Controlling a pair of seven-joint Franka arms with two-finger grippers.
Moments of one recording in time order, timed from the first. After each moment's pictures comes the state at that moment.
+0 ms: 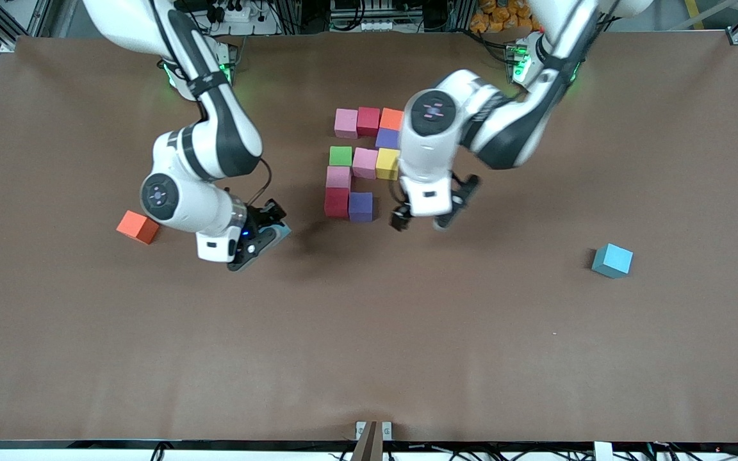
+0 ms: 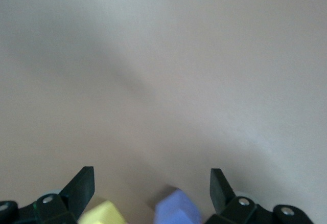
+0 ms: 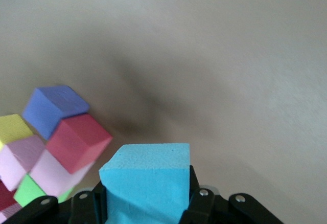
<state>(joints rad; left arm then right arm) -0.51 0.38 -0.17 -1.65 0.09 2.00 -1.49 0.71 0.40 -0.31 -1.81 0.49 2.11 -0.50</state>
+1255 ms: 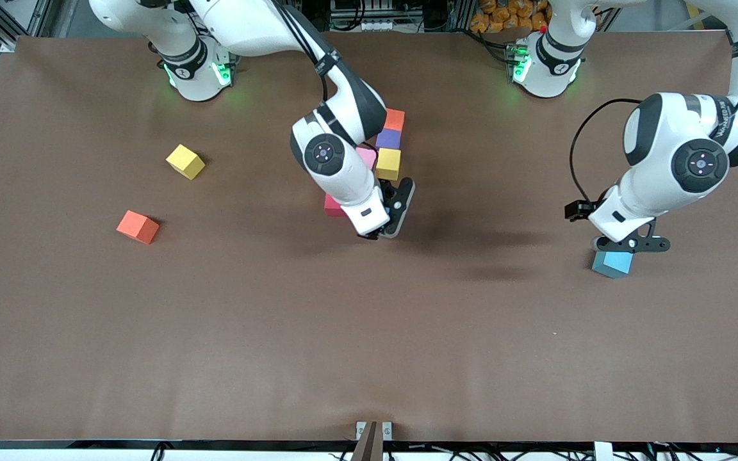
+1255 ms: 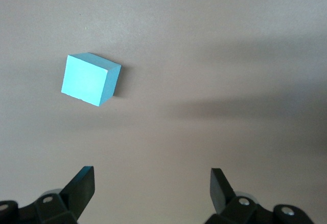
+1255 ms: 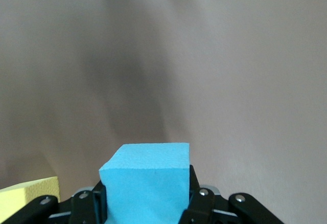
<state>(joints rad) -0.12 0.16 0.01 -2.00 0.09 2.00 -0.07 0.94 0.69 -0.20 -1.49 0.49 2.33 -0.75</state>
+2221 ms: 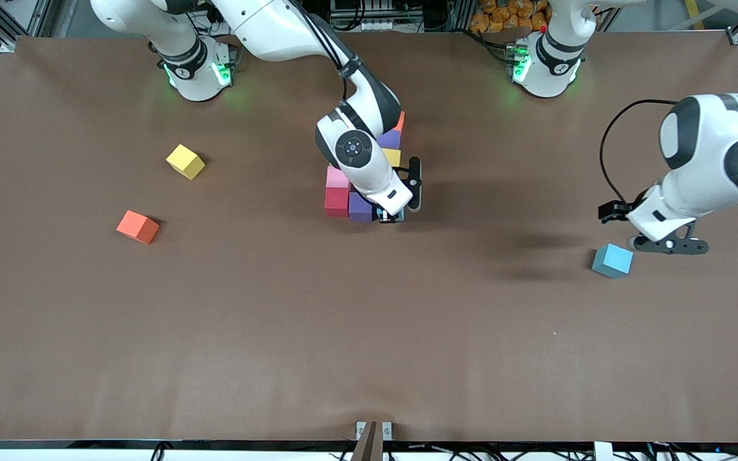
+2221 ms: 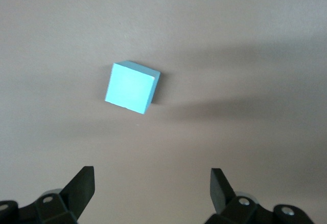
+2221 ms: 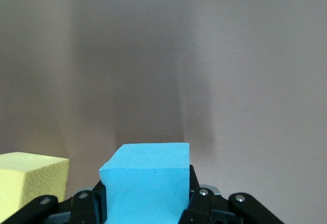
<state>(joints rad) -0.12 0.15 0.13 -2.00 0.09 2.04 0.06 0.99 0.75 -0.14 -1.58 0.48 2.39 -0.97</state>
